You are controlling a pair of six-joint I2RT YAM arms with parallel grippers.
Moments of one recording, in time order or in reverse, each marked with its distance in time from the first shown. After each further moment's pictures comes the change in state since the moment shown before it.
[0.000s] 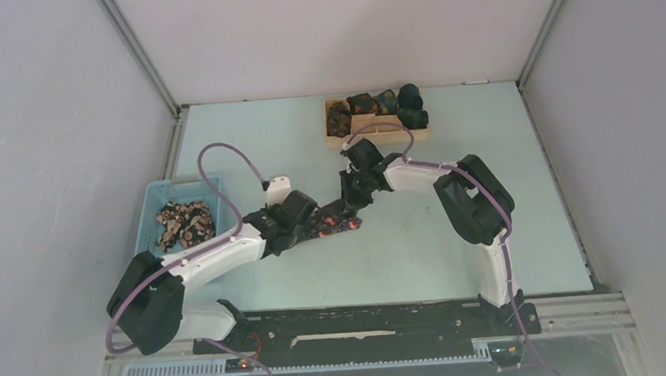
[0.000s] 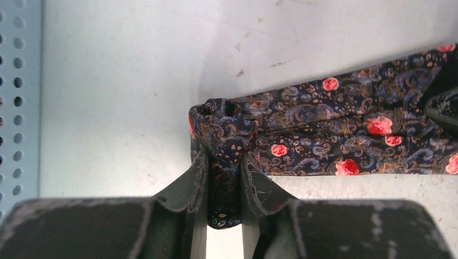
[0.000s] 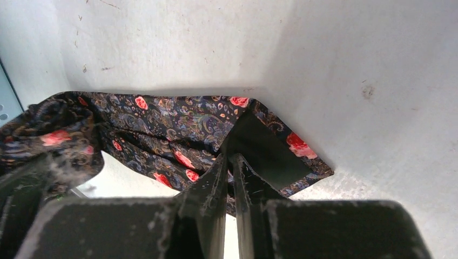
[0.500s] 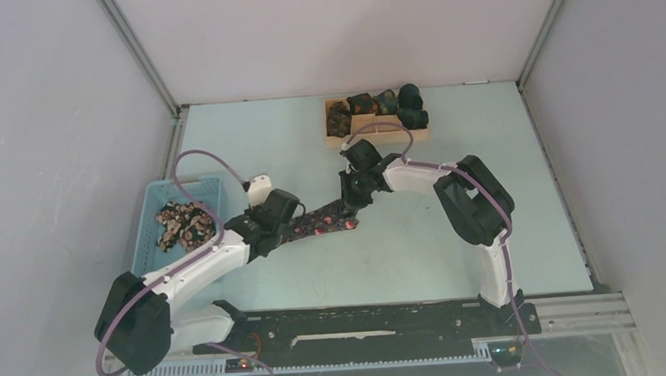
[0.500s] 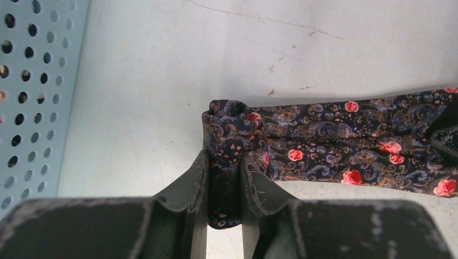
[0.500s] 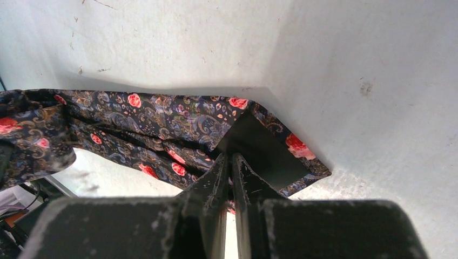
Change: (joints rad) left arm 0.108 -0.137 -0.062 0.015 0.008 0.008; right arm 0.011 -0.001 0.001 -0.011 0.032 0.004
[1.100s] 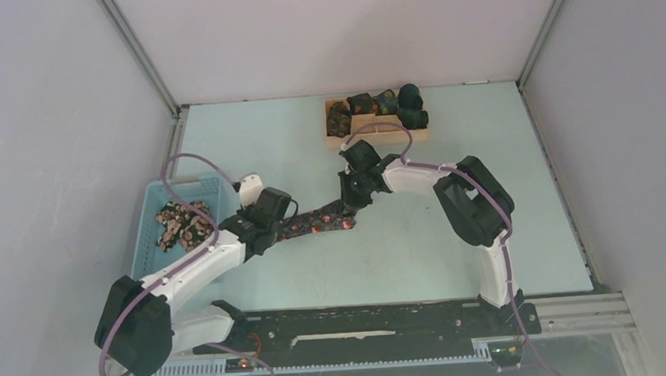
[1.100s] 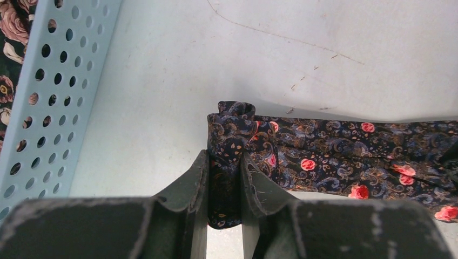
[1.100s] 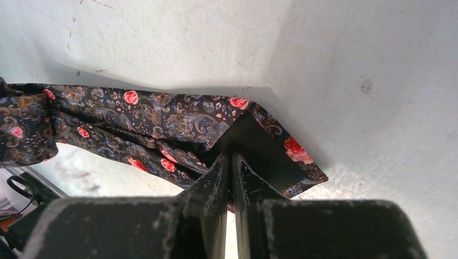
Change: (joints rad) left arm 0.074 -0.044 -0.026 0.015 -0.013 -0.010; right arm 0.008 -0.003 0.000 -0.007 0.018 0.000
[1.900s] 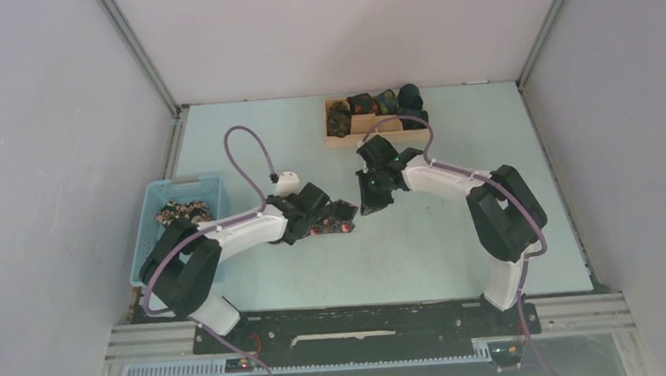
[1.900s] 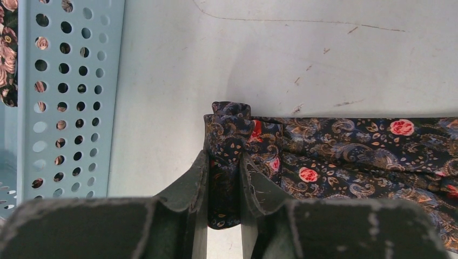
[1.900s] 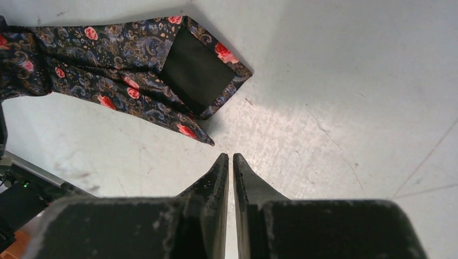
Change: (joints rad) left arm -0.135 0.391 0.195 -0.118 -0.190 0.046; right arm -0.030 -0.202 -0.075 -0.209 0.079 -0.049
